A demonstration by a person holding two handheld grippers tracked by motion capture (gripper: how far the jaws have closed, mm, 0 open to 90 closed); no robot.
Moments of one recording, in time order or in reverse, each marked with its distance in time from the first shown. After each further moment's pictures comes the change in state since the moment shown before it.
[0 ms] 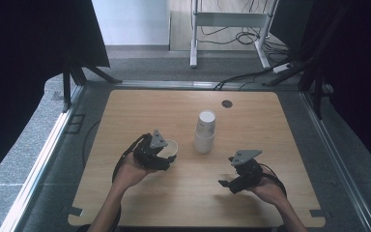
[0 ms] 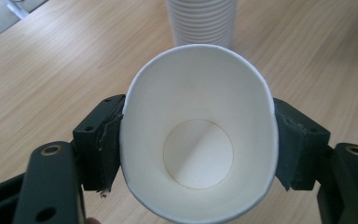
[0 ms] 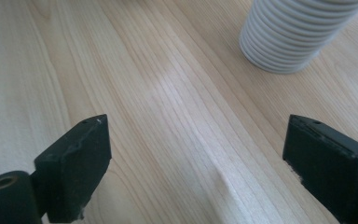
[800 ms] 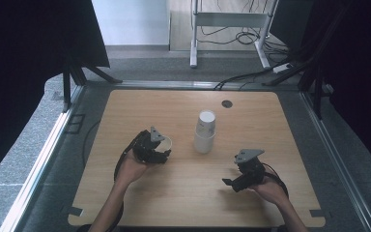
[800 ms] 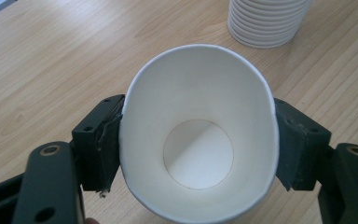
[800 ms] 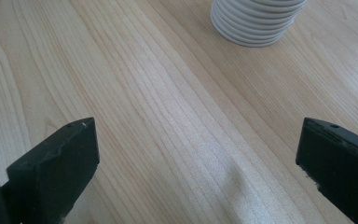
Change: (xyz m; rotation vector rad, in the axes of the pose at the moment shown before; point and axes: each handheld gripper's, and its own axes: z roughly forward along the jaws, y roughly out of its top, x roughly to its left) left arm 0.020 -0.011 0.031 0.064 0.092 -0.077; right arm -0.014 -0.016 0.008 0.016 -0.049 0.048
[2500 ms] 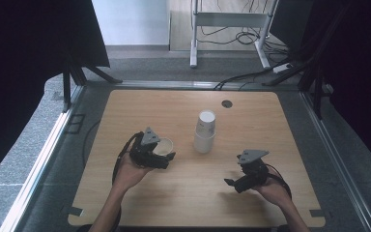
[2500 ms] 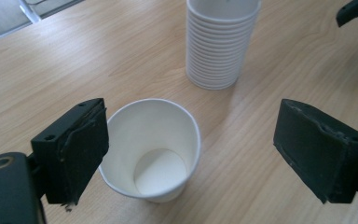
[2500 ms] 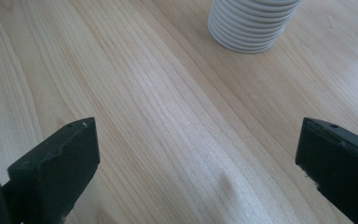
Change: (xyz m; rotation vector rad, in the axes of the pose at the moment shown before) left arm -0.014 -0.001 -0.043 -0.180 -0.121 -0.044; right arm 0.003 0.000 -0.015 -0.030 -0.012 -0.001
